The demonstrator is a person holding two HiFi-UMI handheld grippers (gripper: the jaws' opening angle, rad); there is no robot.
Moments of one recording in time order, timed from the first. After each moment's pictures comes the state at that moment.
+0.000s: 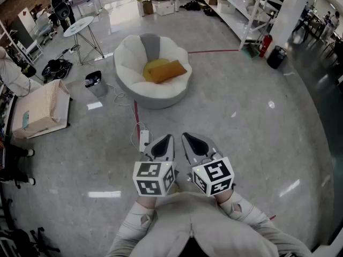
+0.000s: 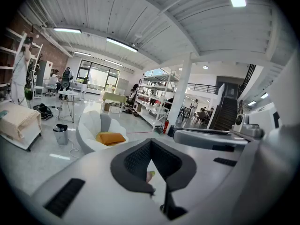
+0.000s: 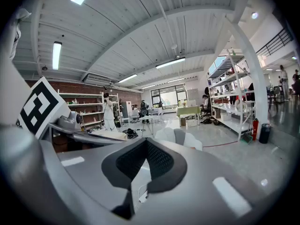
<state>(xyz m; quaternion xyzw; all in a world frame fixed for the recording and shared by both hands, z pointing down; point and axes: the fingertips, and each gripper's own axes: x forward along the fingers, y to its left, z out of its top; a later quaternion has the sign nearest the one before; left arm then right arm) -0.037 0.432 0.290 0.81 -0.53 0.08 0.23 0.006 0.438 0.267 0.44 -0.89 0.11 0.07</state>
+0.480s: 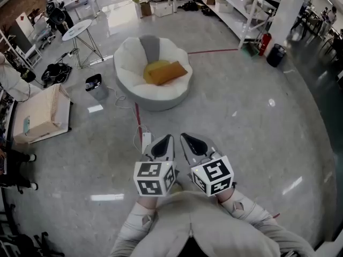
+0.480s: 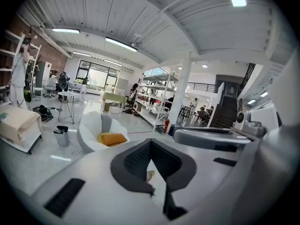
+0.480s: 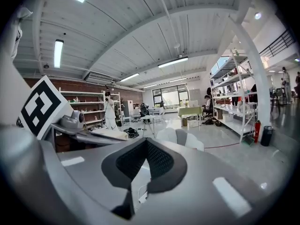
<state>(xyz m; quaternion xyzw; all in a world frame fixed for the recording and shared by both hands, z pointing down) -0.051 0.421 0.291 0.81 -0.53 0.09 0.22 -0.012 0.429 0.265 0.43 -0.89 0.10 0.08</state>
